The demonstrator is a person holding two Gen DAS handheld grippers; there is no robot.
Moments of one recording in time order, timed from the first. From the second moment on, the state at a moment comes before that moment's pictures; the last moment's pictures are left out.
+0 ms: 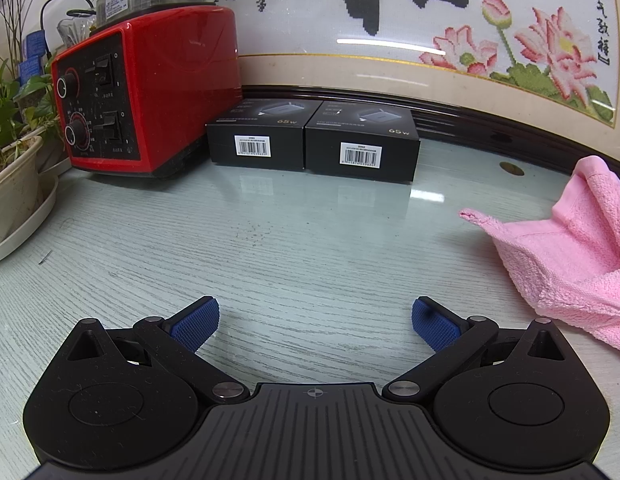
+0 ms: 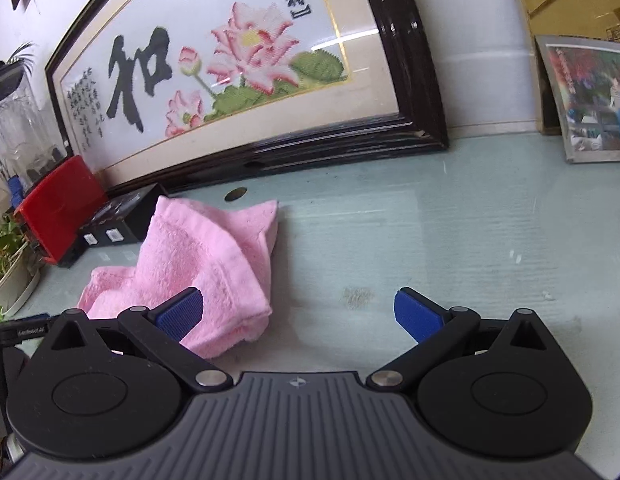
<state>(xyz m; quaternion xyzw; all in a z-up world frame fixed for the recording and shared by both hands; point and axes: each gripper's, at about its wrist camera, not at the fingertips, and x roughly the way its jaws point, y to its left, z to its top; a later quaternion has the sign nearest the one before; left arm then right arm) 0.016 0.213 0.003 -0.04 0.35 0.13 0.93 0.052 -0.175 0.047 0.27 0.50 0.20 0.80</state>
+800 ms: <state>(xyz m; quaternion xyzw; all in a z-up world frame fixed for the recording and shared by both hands) 0.022 0.202 0.007 -0.06 0.35 0.14 0.92 0.047 -0.172 0.041 0.29 0.49 0.23 0.79</state>
